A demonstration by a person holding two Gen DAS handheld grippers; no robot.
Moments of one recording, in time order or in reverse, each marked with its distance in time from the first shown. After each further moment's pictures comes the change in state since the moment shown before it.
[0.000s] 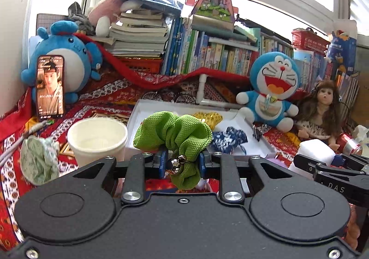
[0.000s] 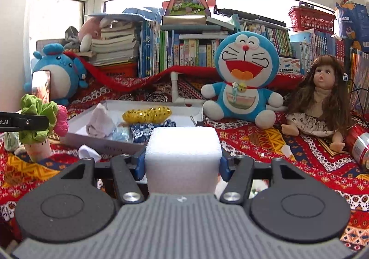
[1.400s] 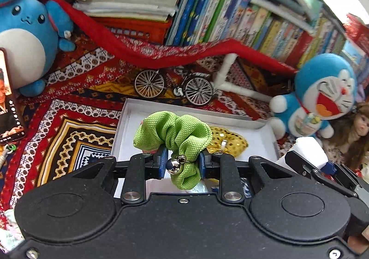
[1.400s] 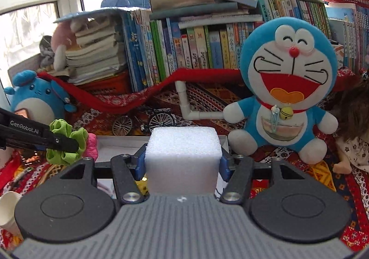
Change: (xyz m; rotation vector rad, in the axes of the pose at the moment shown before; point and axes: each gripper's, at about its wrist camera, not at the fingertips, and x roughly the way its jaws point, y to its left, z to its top) left arm 0.227 0.026 0.153 -0.135 0.472 0.032; right arm 0.170 -0.004 0.109 0.133 0.198 0.089
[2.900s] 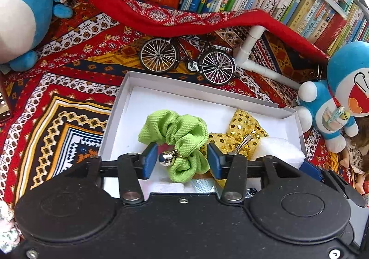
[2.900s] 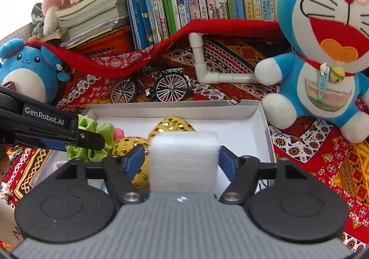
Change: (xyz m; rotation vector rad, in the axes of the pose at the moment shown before) left arm 0.056 0.005 -0.006 -0.050 0.112 0.054; right arm 0.066 0.019 -0.022 -0.003 0.145 0.039
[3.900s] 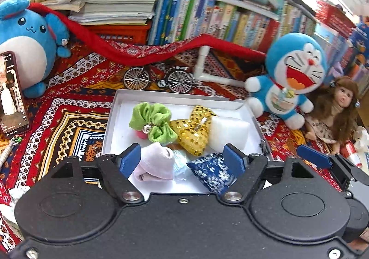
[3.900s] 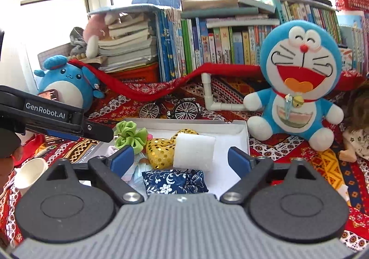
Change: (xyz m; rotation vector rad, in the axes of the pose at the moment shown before) left arm -0.113 -0.014 -0.075 0.167 -0.199 -0.101; right arm -0.126 0.004 -0.036 -0.081 -0.193 0.053
